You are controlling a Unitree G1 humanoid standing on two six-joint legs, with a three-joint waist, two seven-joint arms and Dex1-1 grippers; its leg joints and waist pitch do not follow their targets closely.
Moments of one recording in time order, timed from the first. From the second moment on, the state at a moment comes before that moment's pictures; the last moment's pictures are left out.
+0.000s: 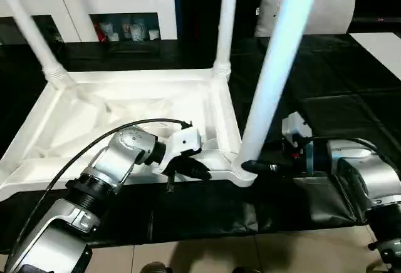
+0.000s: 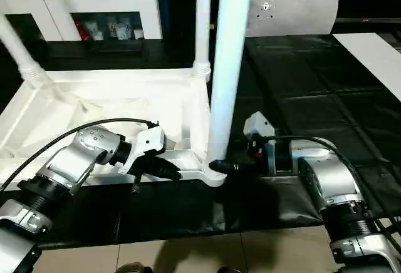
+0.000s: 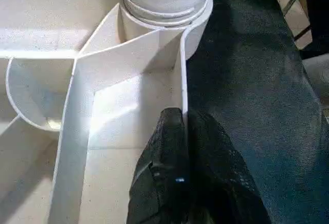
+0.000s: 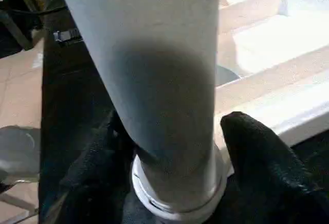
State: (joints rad) left arm -0.63 0.39 -0.41 0.45 -0.01 0.20 -1.31; right arm -0.43 -0.54 0.13 0.29 0.27 0.30 1.30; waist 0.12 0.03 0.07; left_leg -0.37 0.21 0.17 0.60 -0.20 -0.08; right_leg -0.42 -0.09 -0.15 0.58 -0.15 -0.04
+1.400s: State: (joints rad) left arm -0.65 0.24 -0.31 0.44 0.02 0.46 -0.97; right arm -0.49 -0.33 0.01 0.29 0.20 0.48 0.78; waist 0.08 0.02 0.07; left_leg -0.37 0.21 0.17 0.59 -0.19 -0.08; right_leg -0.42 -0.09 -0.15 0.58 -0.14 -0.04
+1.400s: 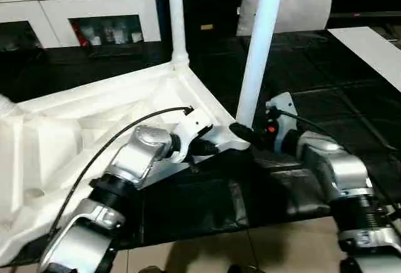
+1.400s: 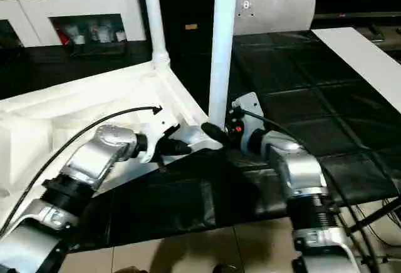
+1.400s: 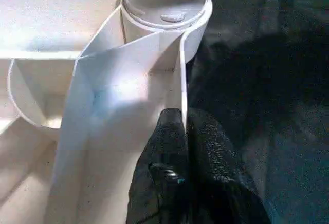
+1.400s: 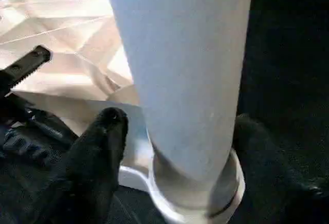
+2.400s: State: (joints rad) left arm -0.62 0.41 -0.41 0.39 -0.02 0.29 -1.34; right arm -0.43 -0.54 0.15 0.25 0.27 0.34 1.31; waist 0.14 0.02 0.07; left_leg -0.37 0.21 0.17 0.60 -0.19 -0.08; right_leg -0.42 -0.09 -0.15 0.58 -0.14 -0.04
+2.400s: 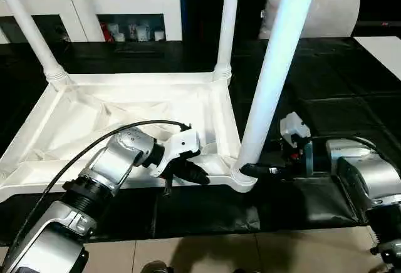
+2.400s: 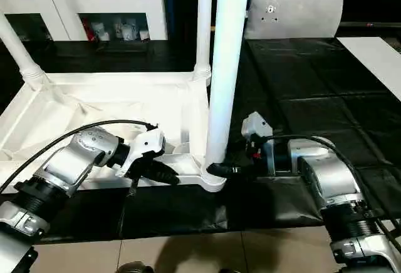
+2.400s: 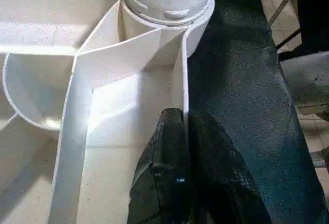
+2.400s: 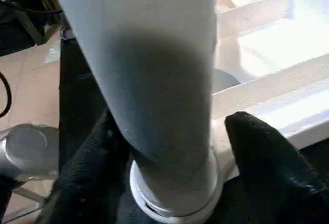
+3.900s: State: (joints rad) left arm -0.63 0.26 -0.32 0.42 0.00 0.45 -0.99; right arm -0.48 -0.36 0.08 0.28 0.17 0.47 0.84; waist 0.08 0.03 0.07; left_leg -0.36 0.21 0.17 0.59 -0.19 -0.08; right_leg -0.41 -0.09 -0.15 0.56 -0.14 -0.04
